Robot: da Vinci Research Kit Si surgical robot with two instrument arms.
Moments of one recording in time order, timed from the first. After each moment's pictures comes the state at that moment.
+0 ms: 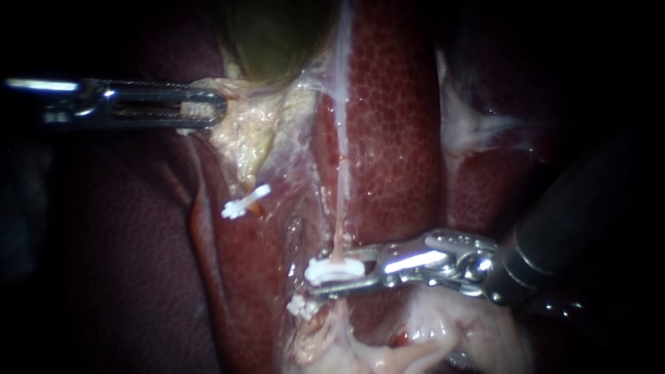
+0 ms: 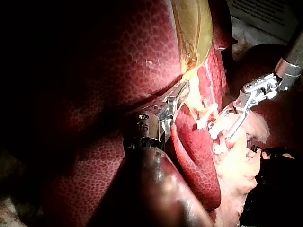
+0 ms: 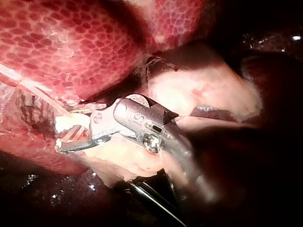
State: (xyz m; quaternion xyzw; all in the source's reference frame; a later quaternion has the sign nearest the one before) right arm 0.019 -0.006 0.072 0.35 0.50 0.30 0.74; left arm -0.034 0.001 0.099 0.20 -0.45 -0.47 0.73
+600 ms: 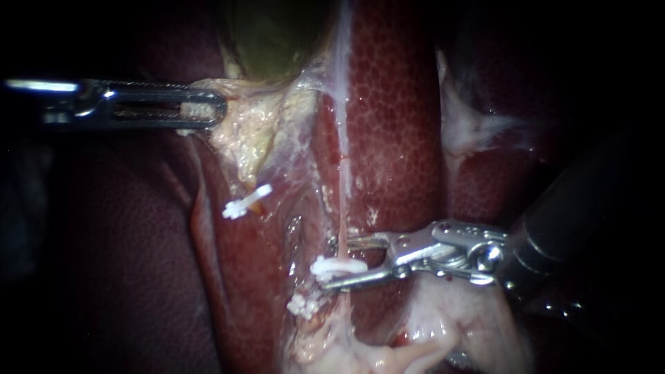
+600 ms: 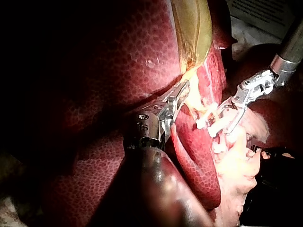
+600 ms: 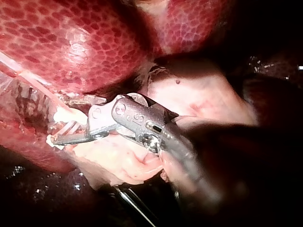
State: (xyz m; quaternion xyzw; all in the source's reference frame) right arm 0.015 -0.004 0.072 0.33 0.51 0.25 0.75; left arm -0.034 0.000 0.099 0.20 -0.45 -0.47 0.73
